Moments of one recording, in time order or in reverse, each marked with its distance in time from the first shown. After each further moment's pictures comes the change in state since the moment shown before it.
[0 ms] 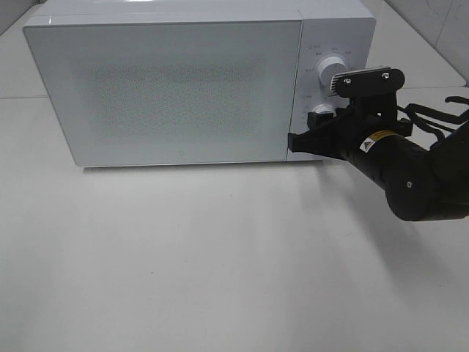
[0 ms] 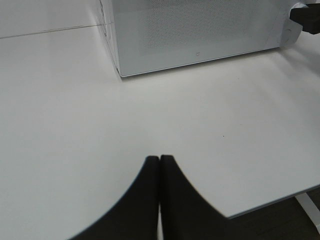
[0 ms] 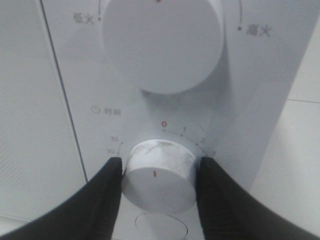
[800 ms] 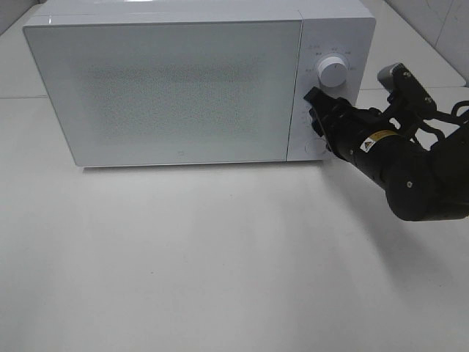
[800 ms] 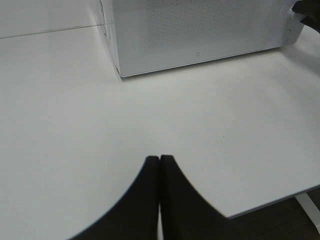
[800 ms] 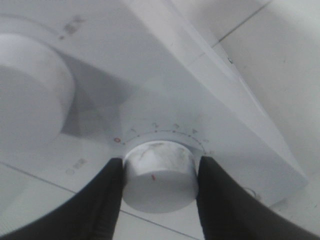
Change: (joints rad) left arm 0.000 0.000 0.000 0.000 0.000 0.000; right arm 0.000 0.000 0.000 0.005 -0.001 0.835
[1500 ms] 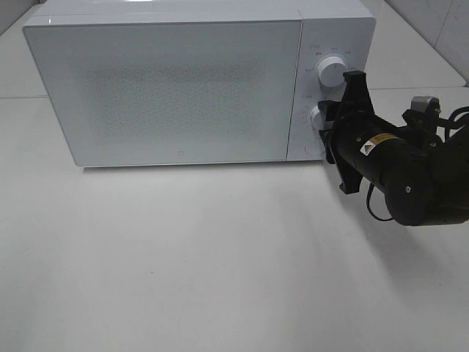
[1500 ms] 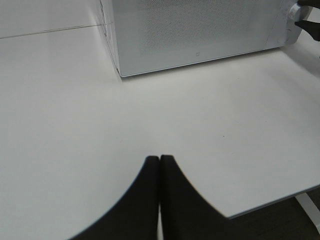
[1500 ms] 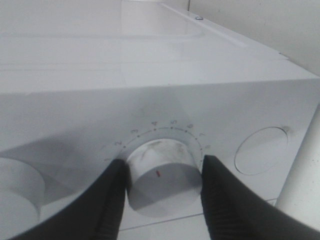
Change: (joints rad) left arm 0.000 0.000 0.000 0.000 0.000 0.000; right arm 0.001 0.012 0.007 0.004 -0.044 0.686
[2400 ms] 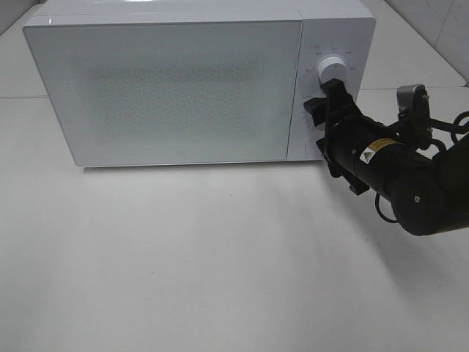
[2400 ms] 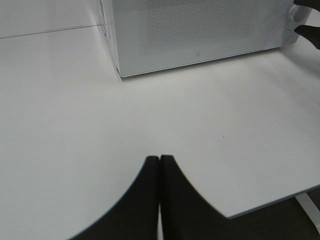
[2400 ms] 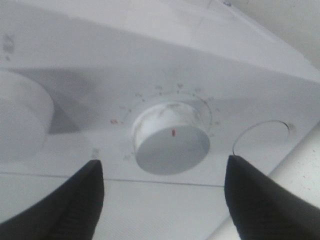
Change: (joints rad) left arm 0.000 0.000 0.000 0.000 0.000 0.000; right arm 0.000 -0.009 0.037 -0.124 -0.007 -0.232
